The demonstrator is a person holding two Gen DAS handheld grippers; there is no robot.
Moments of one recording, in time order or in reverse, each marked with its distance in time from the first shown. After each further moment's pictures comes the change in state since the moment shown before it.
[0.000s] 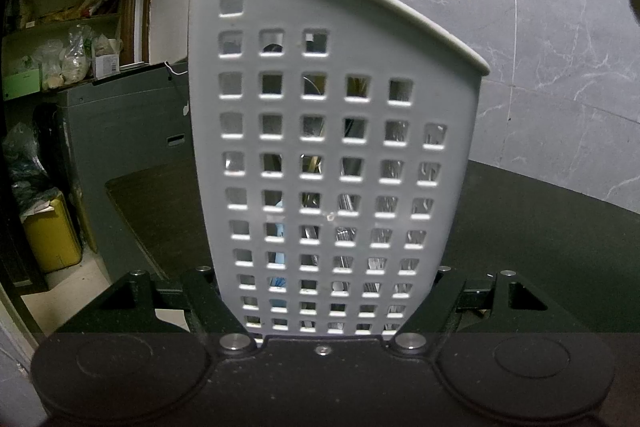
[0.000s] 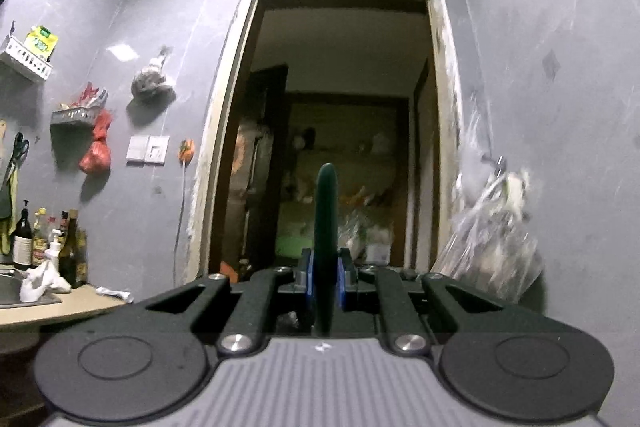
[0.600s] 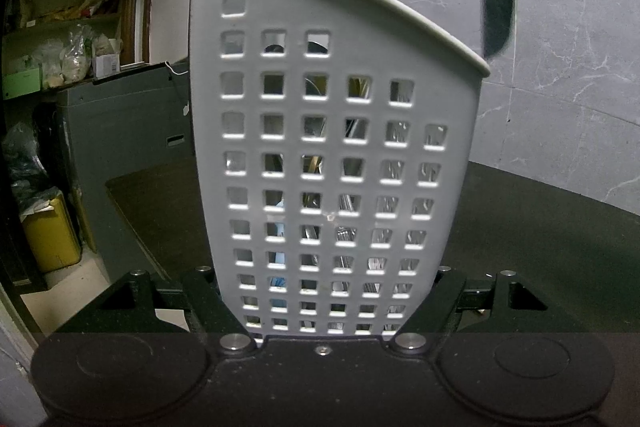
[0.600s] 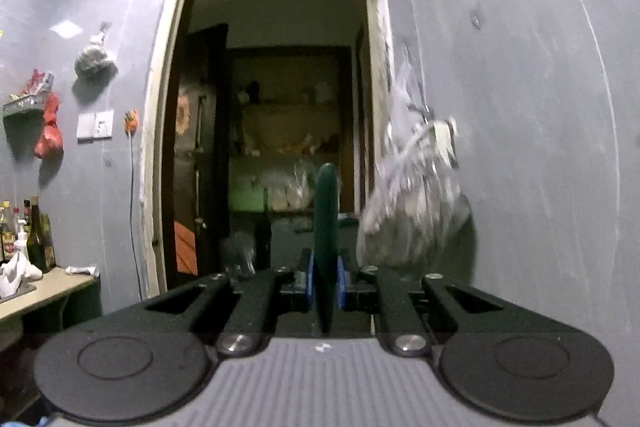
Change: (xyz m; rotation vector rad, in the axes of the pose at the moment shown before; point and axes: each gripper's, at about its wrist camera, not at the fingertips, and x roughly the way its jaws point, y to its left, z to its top) left arm 0.000 0.000 -0.001 -0.005 -0.003 -0.002; right arm -0.038 -0.057 0.018 0.060 0.142 -0.153
